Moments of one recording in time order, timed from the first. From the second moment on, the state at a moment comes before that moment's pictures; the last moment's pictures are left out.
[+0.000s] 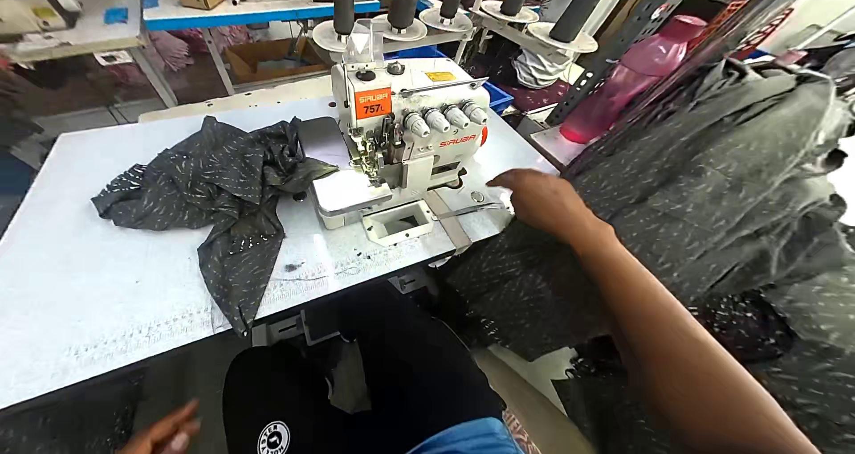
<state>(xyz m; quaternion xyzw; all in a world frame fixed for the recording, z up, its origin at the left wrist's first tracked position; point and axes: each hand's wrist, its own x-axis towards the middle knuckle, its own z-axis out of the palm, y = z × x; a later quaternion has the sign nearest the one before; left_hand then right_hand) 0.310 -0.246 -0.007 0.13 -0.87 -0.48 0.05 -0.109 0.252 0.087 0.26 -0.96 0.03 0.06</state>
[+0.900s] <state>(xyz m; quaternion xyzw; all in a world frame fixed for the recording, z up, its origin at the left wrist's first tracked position) -0.020 -0.157 0.062 -0.09 -0.96 -0.18 0.20 -0.276 0.208 0.062 0.20 -0.84 0.48 0.13</state>
